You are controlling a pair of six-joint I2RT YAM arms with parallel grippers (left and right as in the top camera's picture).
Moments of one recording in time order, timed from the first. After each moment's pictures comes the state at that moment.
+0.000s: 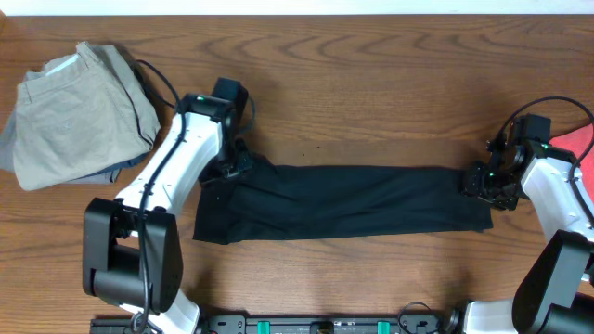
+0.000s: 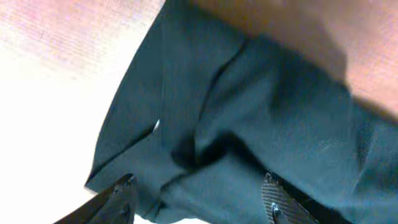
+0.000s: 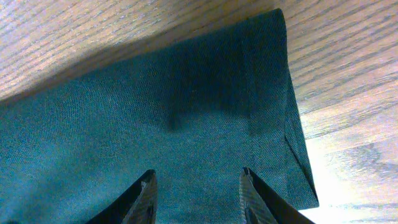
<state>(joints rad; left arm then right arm) -0.24 1.78 1.30 -1.12 -0.03 -0.62 -0.28 1.60 0.96 -0.83 -0.11 0.15</state>
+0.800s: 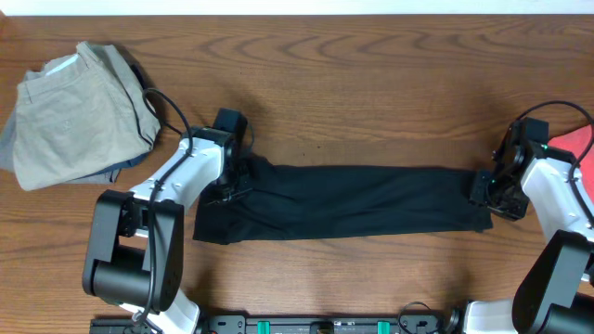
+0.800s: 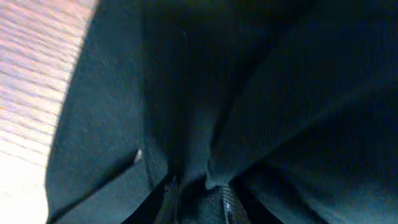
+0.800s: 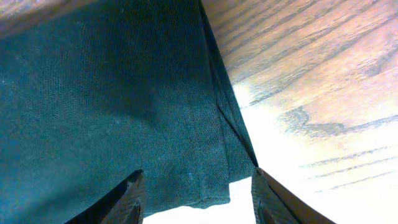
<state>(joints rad) -0.23 1.78 1.04 -0.87 -0.01 -0.59 -0.28 1.60 0.94 -0.89 0.06 0.16</state>
